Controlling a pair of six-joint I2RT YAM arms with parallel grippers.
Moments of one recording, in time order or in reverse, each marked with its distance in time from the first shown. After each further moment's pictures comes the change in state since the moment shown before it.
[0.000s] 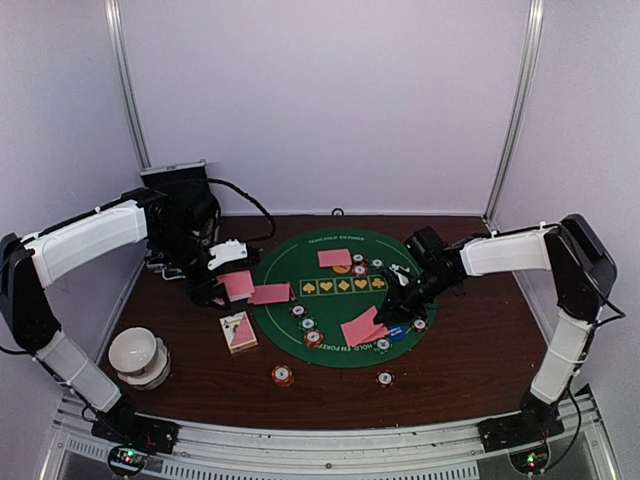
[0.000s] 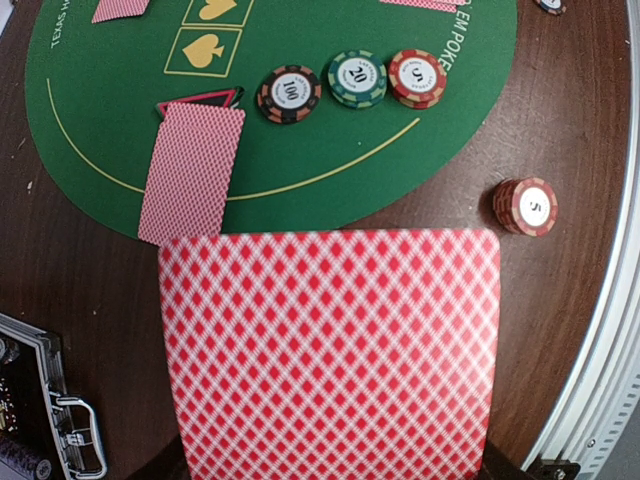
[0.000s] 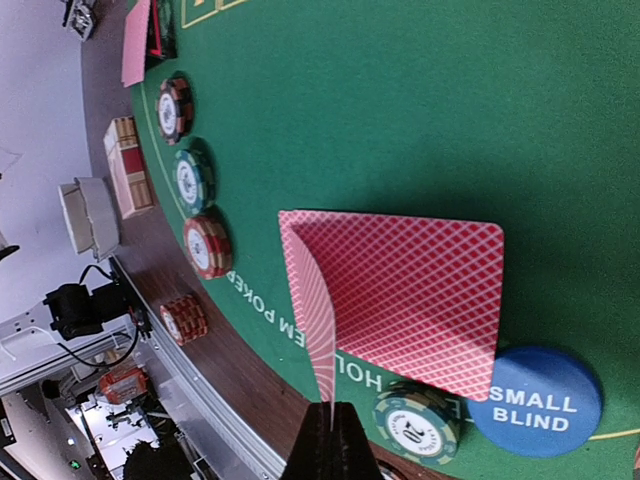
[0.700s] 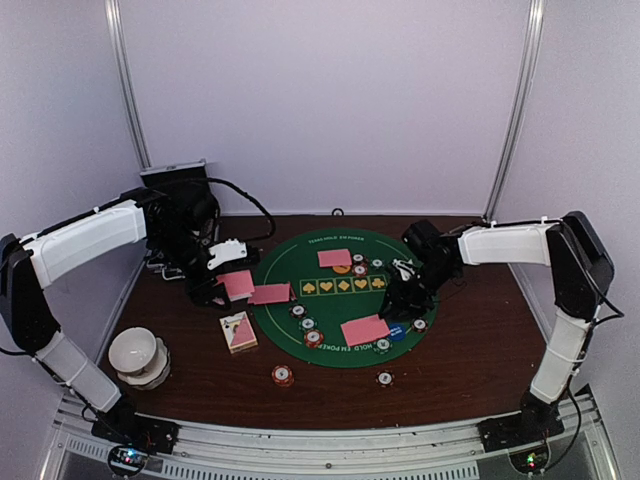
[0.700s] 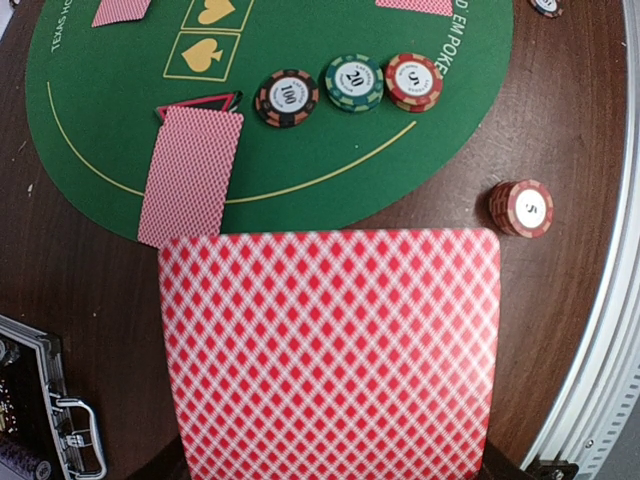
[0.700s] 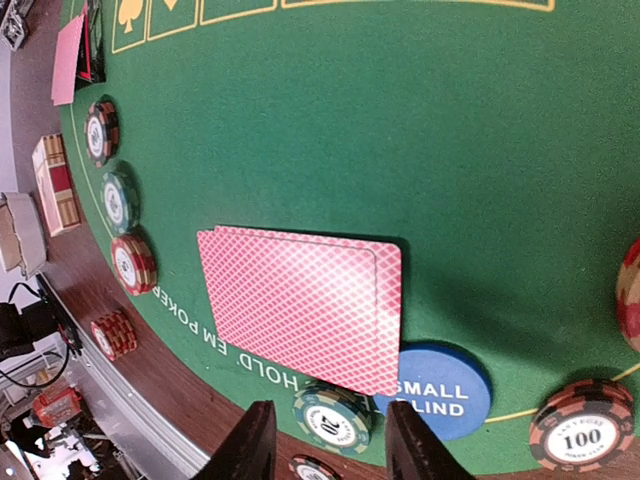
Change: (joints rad) left arm 0.000 -0.005 0.000 -0.001 0.008 0.000; right arm -0.001 0.027 0.109 -0.196 0.202 -0.125
